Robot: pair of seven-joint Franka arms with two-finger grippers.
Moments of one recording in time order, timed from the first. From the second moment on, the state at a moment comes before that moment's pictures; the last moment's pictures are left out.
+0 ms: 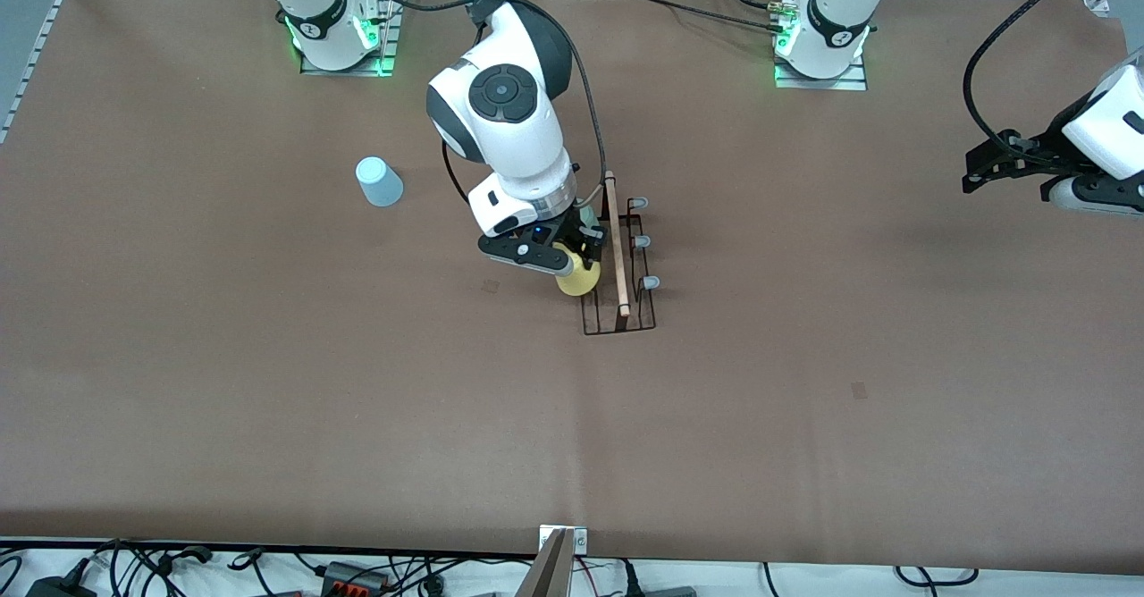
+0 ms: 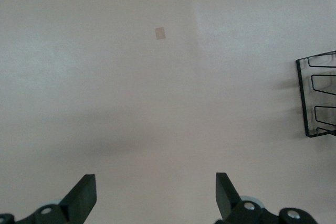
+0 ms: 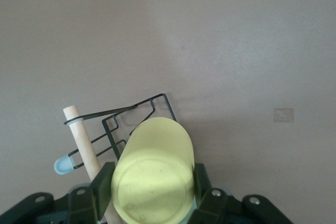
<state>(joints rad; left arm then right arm) -0.03 0.00 0.04 -1.66 -0.01 1.63 0.10 0.67 0.61 0.09 -1.39 -0.05 2.22 1.07</state>
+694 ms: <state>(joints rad) -0.03 0.00 0.04 -1.66 -0.01 1.63 0.10 0.68 0.63 0.09 -1.37 -0.05 2.24 1.07</state>
